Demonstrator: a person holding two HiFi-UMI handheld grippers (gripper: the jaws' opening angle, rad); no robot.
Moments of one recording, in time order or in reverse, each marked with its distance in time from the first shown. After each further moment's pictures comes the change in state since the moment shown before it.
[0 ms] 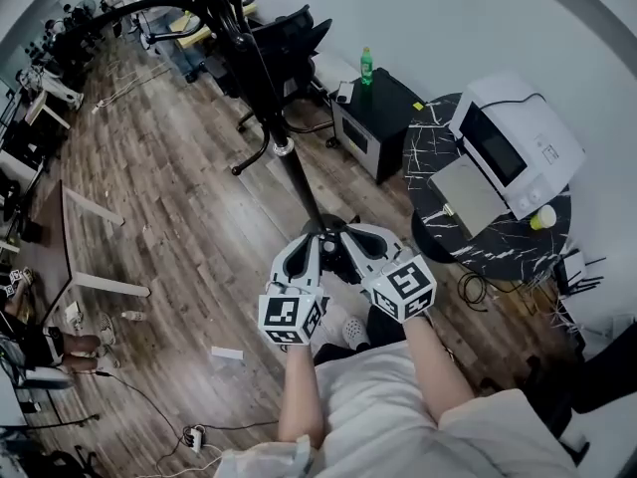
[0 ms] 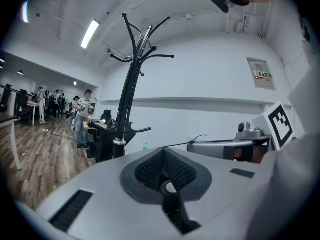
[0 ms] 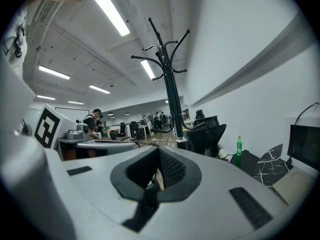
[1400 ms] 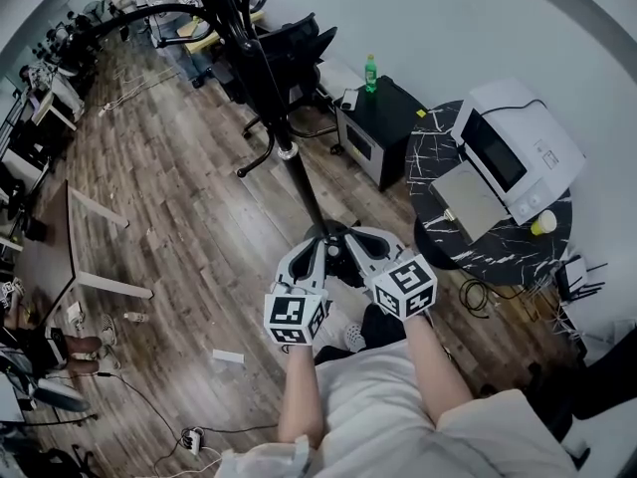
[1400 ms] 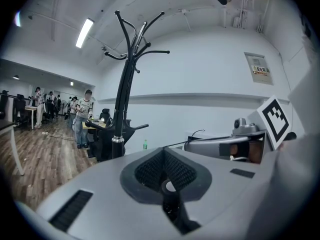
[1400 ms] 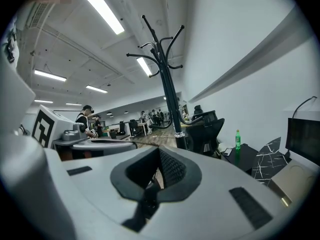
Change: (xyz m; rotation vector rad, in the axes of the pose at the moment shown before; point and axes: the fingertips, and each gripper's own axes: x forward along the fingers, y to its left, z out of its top) left arm -0.004 -0.011 -0.006 0.038 0.055 -0.013; right arm -0.005 -0.003 -0.007 0.055 0.043 -0.009
